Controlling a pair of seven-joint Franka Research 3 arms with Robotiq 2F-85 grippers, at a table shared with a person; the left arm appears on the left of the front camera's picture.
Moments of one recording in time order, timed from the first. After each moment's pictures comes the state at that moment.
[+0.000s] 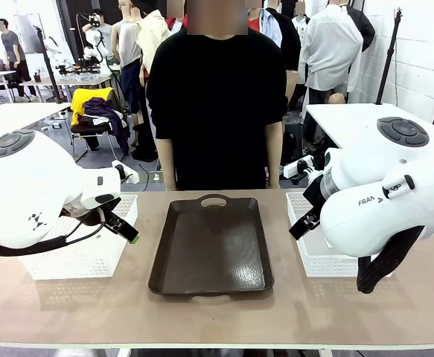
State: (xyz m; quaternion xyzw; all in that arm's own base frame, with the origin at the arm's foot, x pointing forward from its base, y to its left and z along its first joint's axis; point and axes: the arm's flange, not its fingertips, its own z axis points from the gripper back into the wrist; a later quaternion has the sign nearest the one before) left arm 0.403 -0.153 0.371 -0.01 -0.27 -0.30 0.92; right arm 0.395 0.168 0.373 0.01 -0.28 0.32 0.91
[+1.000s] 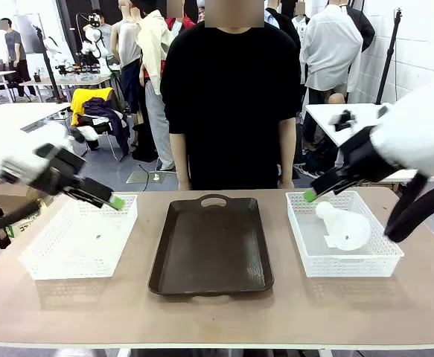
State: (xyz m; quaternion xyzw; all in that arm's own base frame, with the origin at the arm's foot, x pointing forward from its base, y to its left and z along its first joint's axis) left arm 0.393 -0.085 0.453 -0.27 -0.27 -0.27 0.88; right arm 0.369 0.101 0.473 0.20 -0.29 0.26 0.90
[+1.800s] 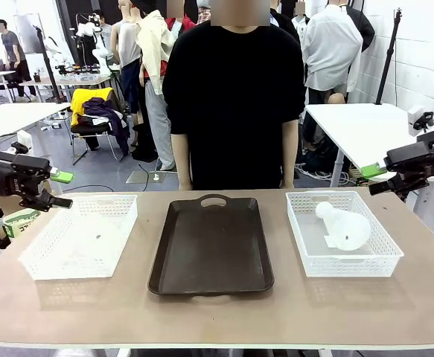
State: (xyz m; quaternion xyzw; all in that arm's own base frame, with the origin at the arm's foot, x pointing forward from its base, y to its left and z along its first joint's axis) left arm 0.435 0.053 0.418 -0.54 -0.15 -0.10 0.82; right arm 0.398 -0.040 0.447 0.51 -0.20 0.17 0.82
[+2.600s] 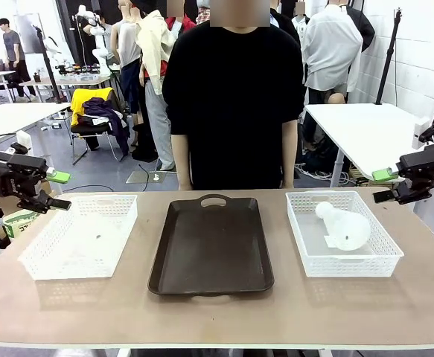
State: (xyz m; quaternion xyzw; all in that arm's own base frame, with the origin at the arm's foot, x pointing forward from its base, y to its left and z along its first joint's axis) left arm 0.426 0.047 0.421 -0.55 -0.13 -0.11 0.82; right arm 0.404 -0.057 0.423 0.55 -0.17 0.16 0.80
